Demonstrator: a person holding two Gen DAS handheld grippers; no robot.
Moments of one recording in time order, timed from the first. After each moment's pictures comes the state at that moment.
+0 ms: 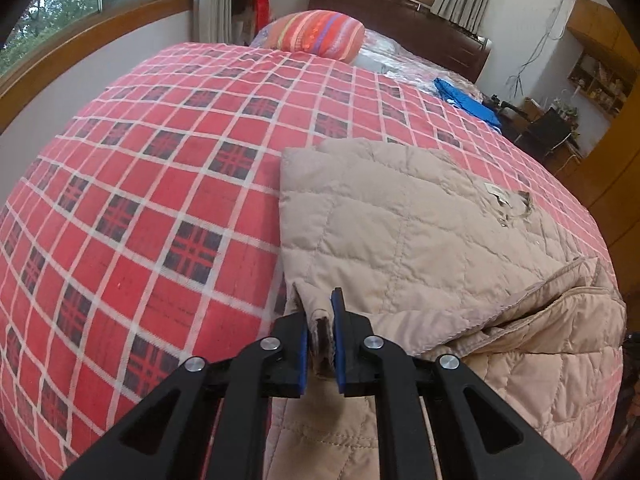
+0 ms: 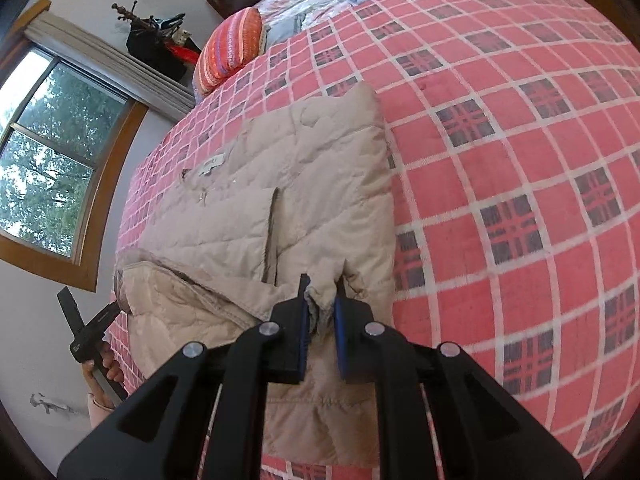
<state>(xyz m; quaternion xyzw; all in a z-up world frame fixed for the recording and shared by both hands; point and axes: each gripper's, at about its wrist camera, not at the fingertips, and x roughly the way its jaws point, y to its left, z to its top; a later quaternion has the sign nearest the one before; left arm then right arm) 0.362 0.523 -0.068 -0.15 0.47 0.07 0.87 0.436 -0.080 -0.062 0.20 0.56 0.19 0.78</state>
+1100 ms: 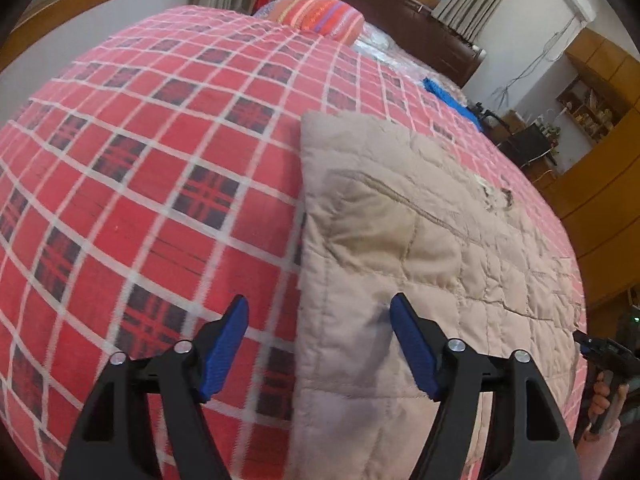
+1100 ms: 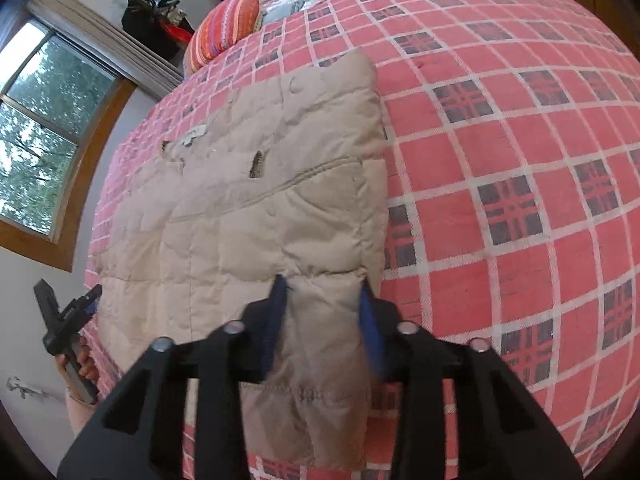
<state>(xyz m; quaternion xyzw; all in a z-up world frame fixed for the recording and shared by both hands) 0.330 0.545 -0.088 -0.22 0.48 0.02 0.85 0.422 -0.065 -0.078 0.14 0.57 0.17 0.79</state>
